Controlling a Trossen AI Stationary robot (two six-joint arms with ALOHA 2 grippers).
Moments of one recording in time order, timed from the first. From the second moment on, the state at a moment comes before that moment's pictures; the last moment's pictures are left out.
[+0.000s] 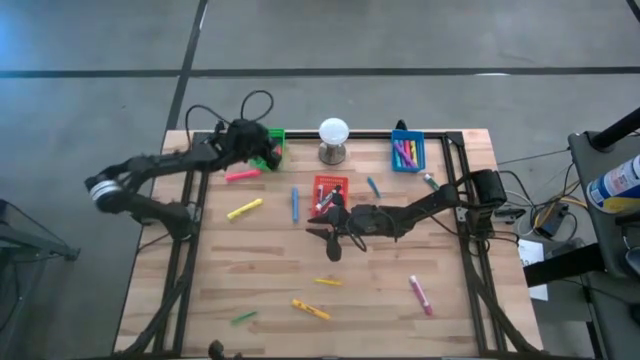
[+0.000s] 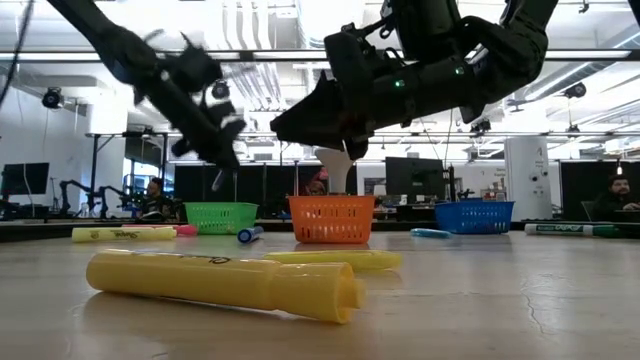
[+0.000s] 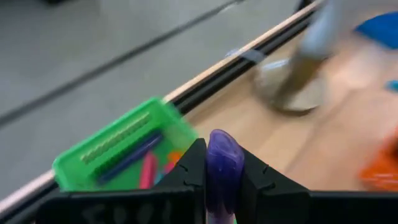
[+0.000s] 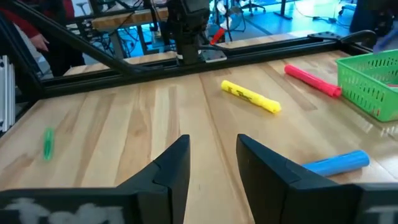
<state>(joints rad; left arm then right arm) 0.70 1.29 0.70 0.03 -0.10 -0.09 0.09 1.89 0.86 0.81 0.16 0.20</state>
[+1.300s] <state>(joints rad) 0.36 1.24 0.68 -0.66 -0.10 -0.16 0.10 1.89 0.85 0.77 0.16 0.19</state>
